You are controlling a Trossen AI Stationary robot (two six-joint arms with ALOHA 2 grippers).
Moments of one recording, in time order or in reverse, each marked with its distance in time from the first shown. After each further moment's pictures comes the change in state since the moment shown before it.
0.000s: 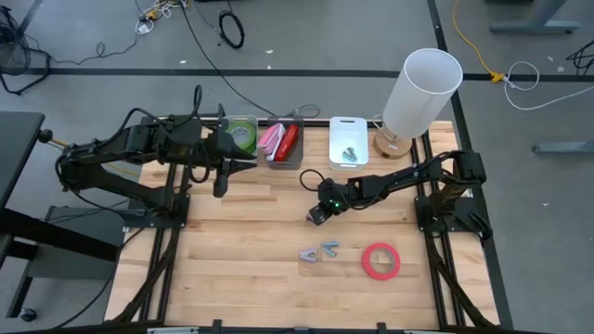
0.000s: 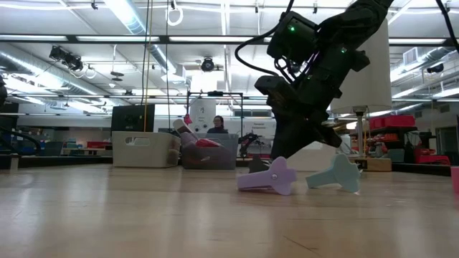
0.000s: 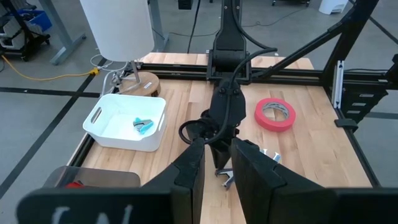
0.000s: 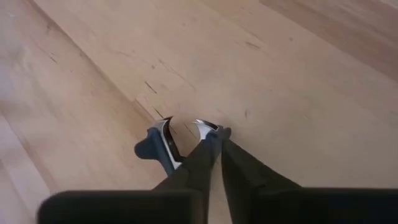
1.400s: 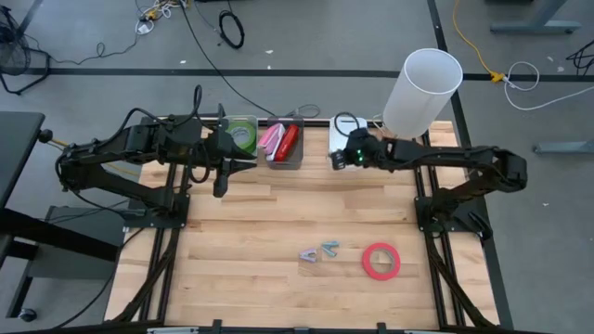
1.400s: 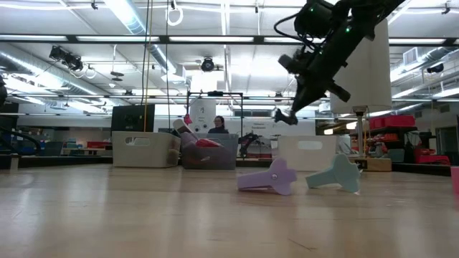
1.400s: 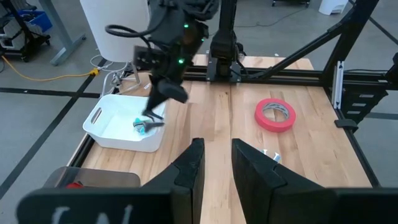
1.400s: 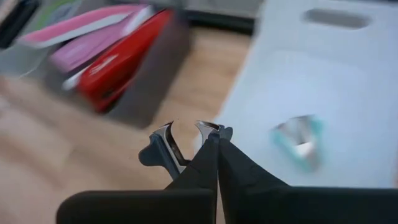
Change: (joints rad) left arm 0.000 0.000 0.000 0.002 0.000 0.000; right arm -0.322 -0.373 0.000 -0.222 0.320 -0.165
